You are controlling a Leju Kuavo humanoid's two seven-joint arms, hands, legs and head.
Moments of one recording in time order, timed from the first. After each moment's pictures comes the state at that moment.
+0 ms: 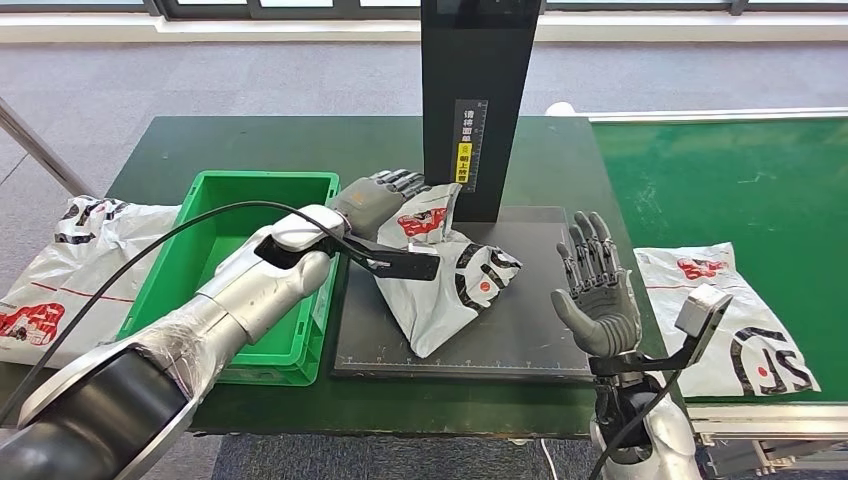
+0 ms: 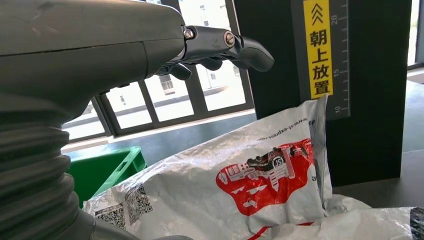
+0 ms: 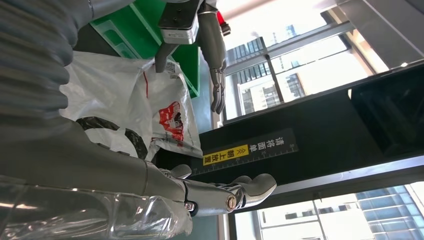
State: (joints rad) left arm -0.94 -0.03 -0.83 -0.62 -0.92 -0.06 -0.29; right arm -0.11 0.06 0.03 -1.48 -0.28 0.29 -0.34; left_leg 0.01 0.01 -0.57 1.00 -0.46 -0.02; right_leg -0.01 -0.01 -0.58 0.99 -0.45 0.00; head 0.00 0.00
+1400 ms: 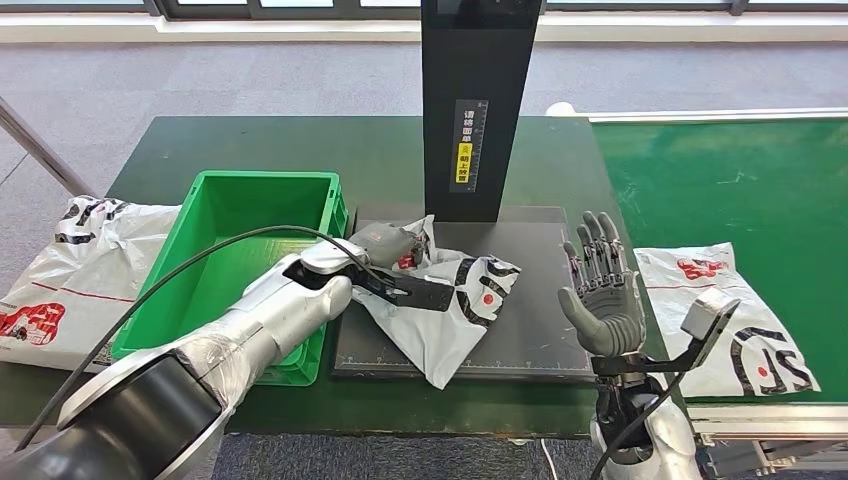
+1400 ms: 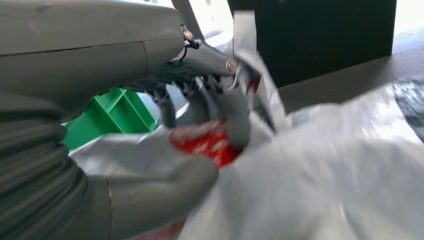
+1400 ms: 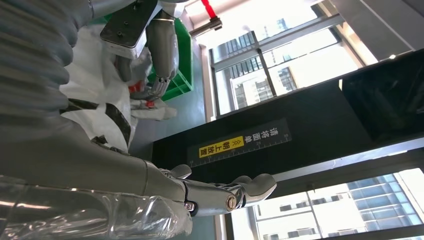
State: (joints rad) left arm -0.94 -0.15 -0.86 -0.36 -0.90 -0.13 -0.26; right arm -0.11 0.06 0.03 -1.47 -0.30 0.27 -0.37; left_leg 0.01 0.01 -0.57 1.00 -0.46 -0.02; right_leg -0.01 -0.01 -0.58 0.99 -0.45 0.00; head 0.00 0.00
